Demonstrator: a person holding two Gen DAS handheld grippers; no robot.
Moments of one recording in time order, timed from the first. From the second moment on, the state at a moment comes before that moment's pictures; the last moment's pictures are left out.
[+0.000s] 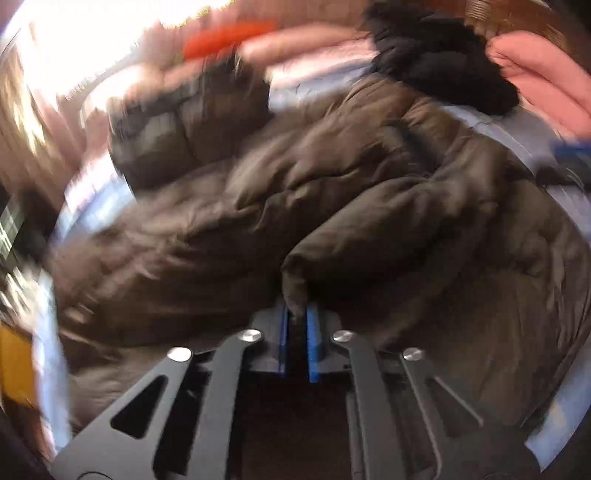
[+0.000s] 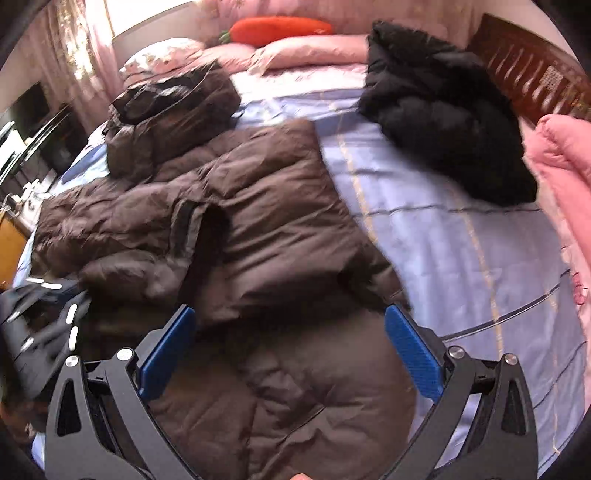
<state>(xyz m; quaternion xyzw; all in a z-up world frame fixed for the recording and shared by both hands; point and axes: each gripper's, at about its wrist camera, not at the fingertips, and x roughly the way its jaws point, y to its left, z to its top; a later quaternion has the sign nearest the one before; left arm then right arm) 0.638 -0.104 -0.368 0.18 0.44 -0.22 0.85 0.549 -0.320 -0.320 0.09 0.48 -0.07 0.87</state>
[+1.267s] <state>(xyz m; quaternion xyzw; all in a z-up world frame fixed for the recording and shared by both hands) 0.526 0.365 -0.240 -0.07 0.24 0.41 0.88 0.604 -0.406 -0.237 0.00 0.34 -0.30 0.89</state>
